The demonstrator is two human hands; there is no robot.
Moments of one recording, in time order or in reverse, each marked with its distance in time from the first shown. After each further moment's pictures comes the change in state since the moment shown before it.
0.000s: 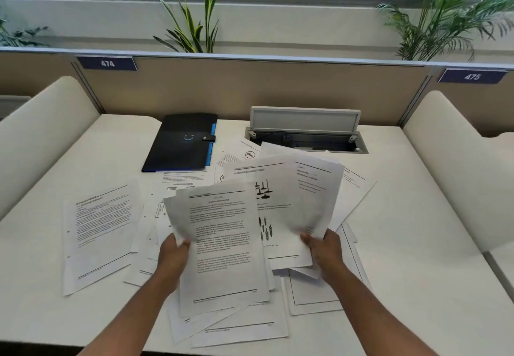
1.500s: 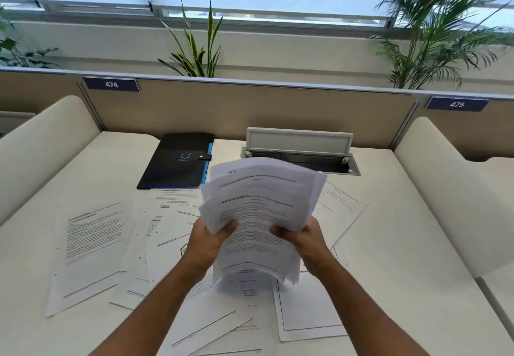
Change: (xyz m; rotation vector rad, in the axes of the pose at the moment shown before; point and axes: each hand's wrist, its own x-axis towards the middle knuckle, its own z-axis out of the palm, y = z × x) left_hand -0.055 0.101 0.068 -0.202 -0.337 0.368; right_hand -0.040 -0.107 0.012 0.147 -0.475 -0.349
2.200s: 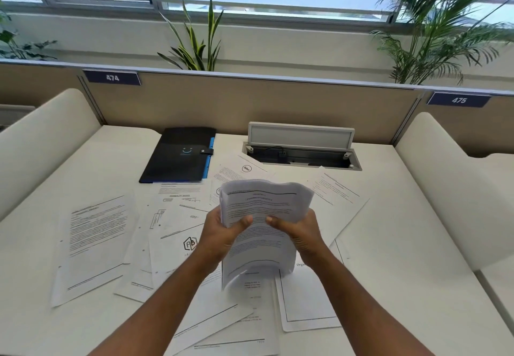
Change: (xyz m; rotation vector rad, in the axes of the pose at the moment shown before) left_hand -0.005 0.005 0.014 0.009 -0.039 0.022; right_hand 0.001 -0.005 0.019 -0.003 -0.020 -0.100
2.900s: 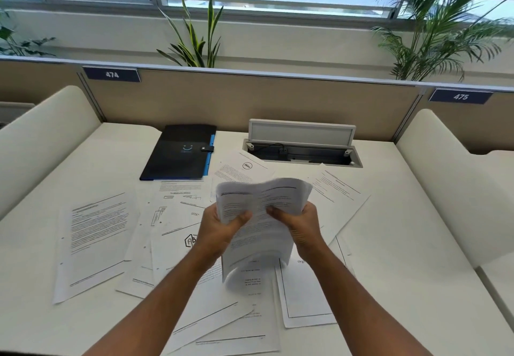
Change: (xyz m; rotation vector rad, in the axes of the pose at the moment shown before) left_hand -0.001 0.002 -0.004 0.045 0.025 0.092; right_hand 0.005 0.004 0.008 0.023 0.152 0.035
